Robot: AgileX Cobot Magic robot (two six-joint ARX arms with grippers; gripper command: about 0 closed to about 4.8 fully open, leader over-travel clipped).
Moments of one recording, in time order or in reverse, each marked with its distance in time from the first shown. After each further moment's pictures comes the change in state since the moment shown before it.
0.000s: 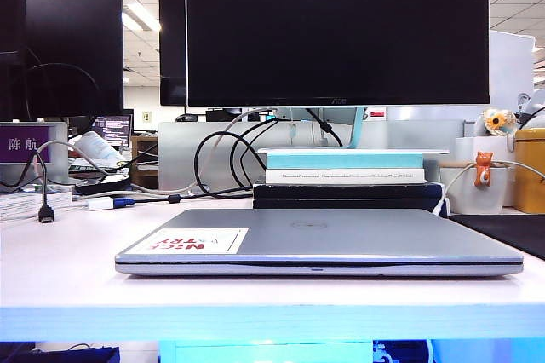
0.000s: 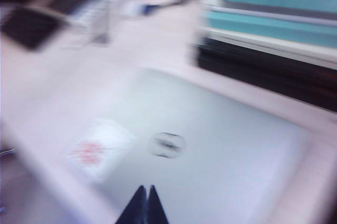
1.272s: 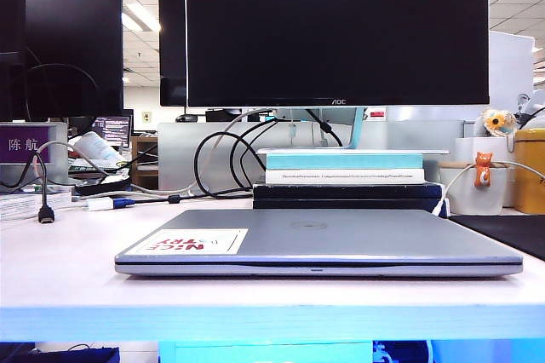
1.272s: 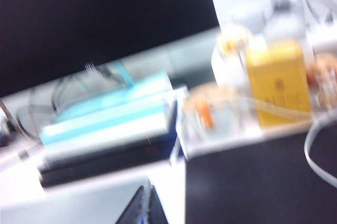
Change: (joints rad) left arm 0.000 -0.578 -0.562 0.157 -0.212 -0.065; right arm 0.001 -0.859 -0.951 0.768 0.642 0.387
